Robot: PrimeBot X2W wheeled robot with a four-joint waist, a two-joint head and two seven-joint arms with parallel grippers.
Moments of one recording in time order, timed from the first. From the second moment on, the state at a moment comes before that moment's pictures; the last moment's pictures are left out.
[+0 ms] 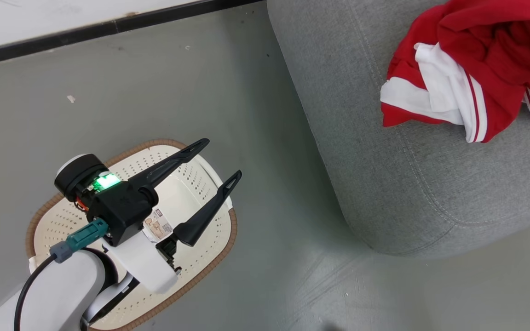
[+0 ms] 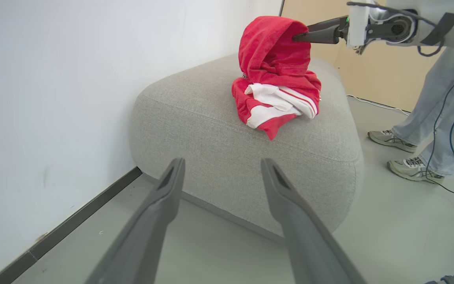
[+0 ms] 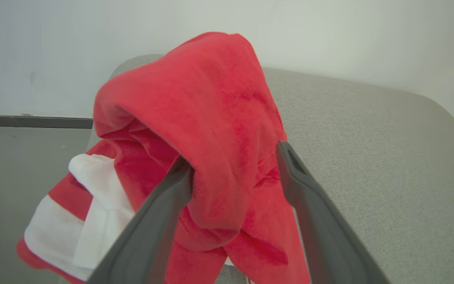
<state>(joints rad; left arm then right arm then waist) -0.54 0.53 -0.69 -0.22 -0.55 -0.08 -0.06 -0.77 -0.43 0.09 0.53 0.21 0.12 -0.06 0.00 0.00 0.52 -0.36</state>
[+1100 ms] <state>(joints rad) -0.49 0.49 -0.63 -0.10 -0.57 -0.04 -0.17 -0.78 -0.53 0.20 0.39 0.33 0.12 -0.06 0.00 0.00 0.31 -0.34</state>
